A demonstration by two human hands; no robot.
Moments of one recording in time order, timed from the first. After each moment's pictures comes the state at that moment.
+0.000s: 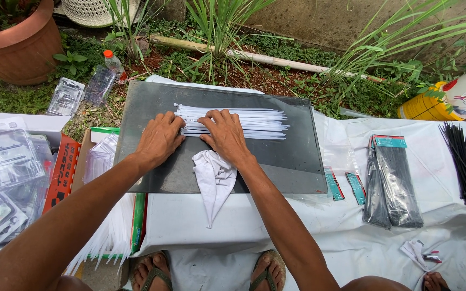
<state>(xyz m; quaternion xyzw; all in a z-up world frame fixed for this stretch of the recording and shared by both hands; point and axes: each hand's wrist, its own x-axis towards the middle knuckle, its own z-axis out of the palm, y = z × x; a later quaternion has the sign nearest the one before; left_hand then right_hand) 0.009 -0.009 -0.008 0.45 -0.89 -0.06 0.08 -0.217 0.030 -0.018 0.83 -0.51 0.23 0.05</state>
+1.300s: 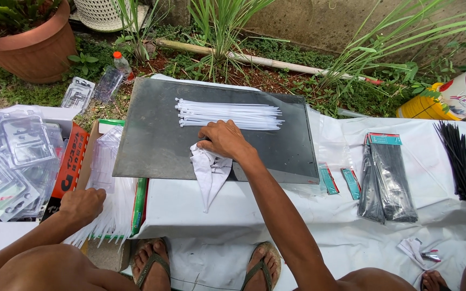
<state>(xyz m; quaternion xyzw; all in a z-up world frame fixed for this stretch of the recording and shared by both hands) 0.215 0.120 -0.099 0.55 -0.73 0.00 -0.41 -0.217 0.063 0.027 0.84 -0.52 0.06 -0.17</state>
